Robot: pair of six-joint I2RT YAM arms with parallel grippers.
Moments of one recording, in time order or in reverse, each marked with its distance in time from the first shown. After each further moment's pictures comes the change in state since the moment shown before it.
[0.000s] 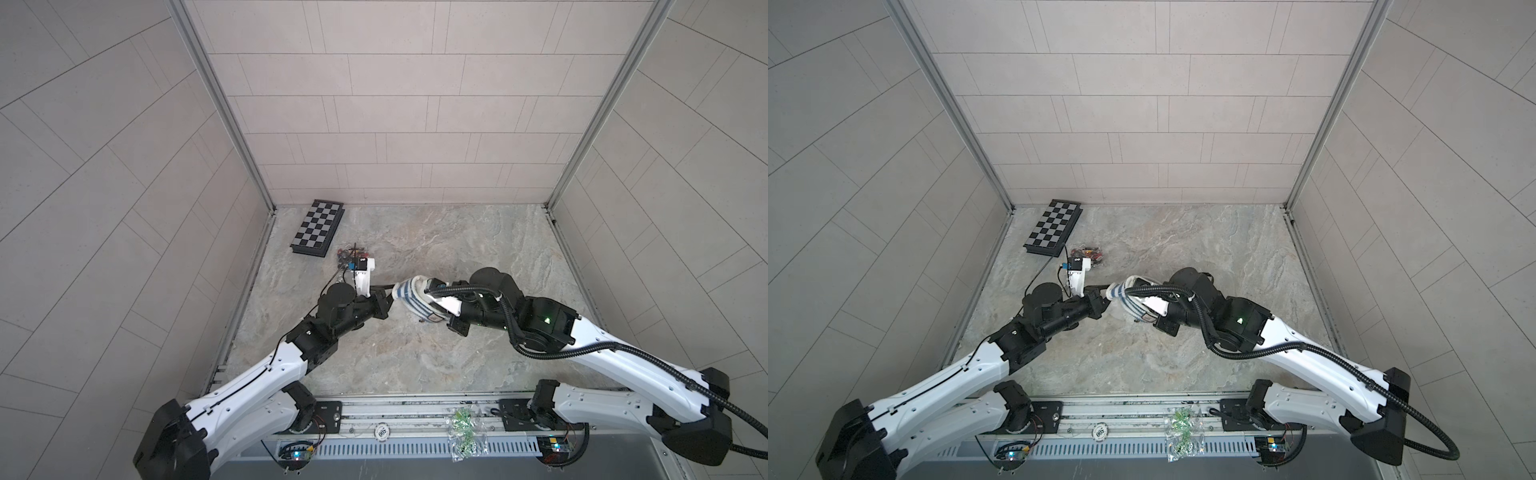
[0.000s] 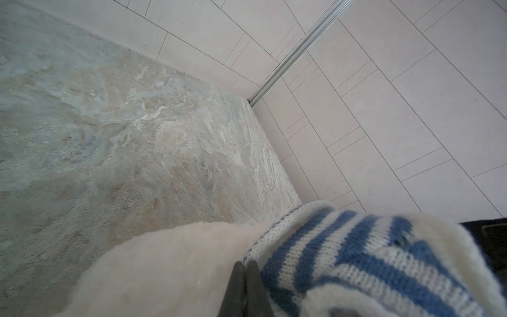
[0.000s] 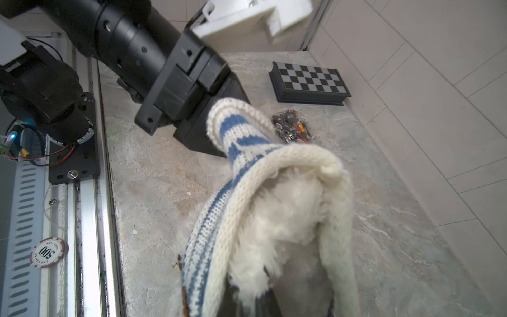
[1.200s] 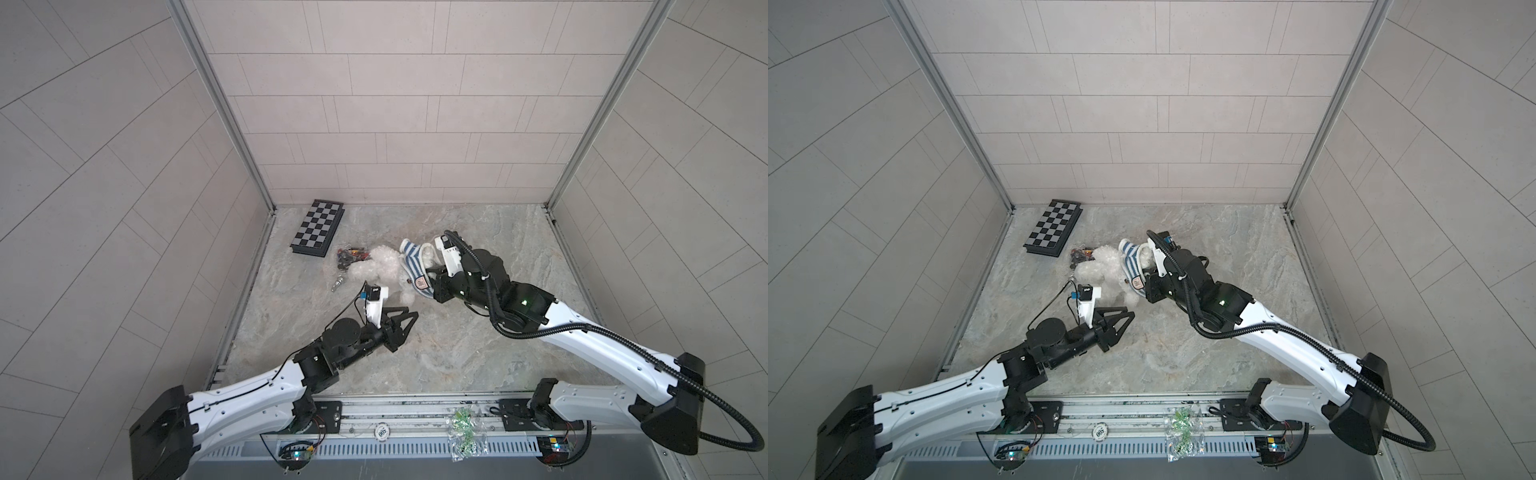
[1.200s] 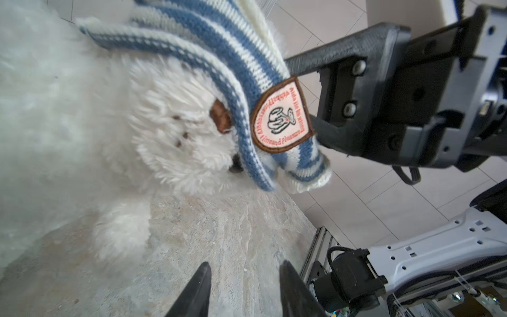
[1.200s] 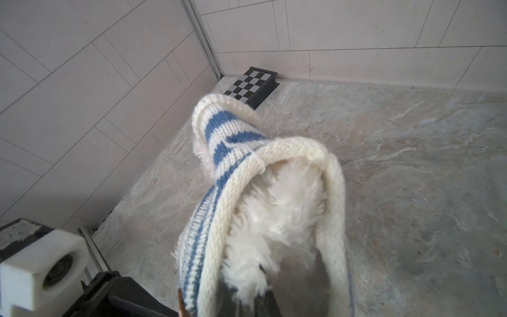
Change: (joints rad) left arm -0.306 -0.032 -0.201 0.346 -0.207 0.068; right arm -0.103 0.151 0.024 0.232 0.103 0.753
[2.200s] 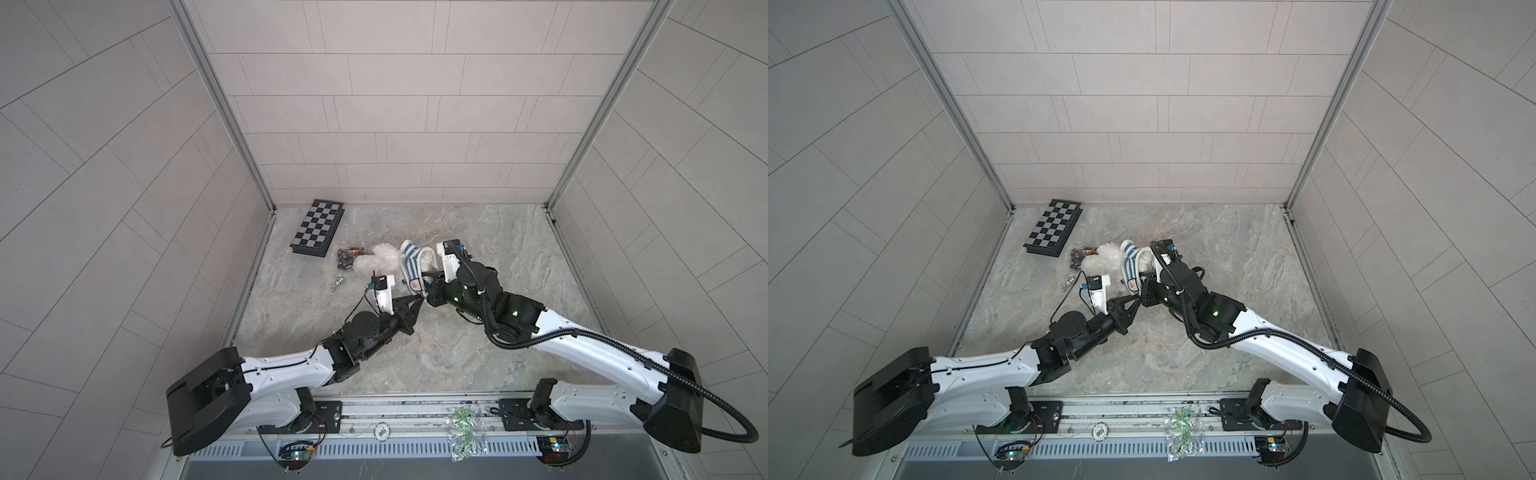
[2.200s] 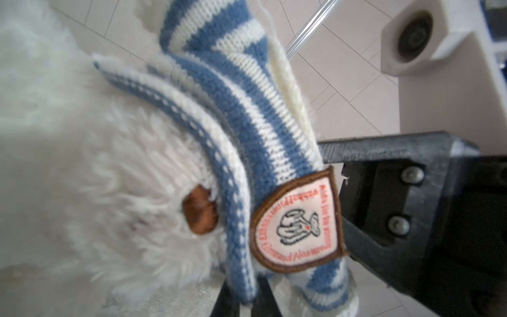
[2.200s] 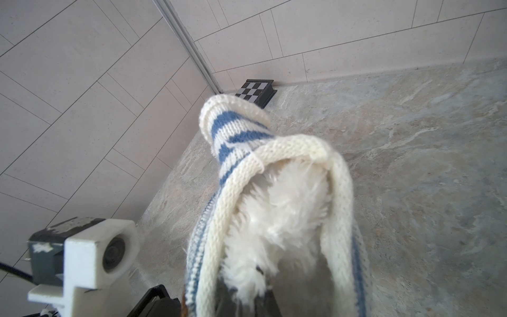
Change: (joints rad) left arm -0.017 0.315 0.060 0.300 -0.129 -0.124; right arm 0.047 -0.011 -0.132 0.172 0.083 0.138
